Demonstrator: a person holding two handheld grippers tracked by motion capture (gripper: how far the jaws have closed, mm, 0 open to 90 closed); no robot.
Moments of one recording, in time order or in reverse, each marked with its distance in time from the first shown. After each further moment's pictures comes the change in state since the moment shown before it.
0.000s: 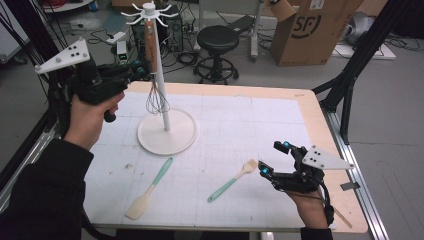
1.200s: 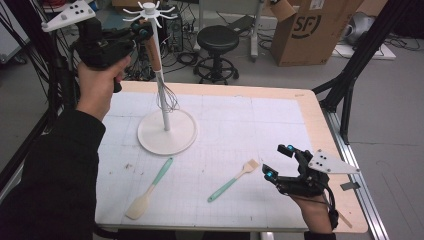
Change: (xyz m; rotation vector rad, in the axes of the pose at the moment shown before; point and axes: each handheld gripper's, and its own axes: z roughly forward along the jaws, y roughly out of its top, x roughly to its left) left arm 0.019 0.039 0.025 -0.024 0.179 0.019; right arm 0.000 -0.005 -0.011 -0.015 0.006 0.019
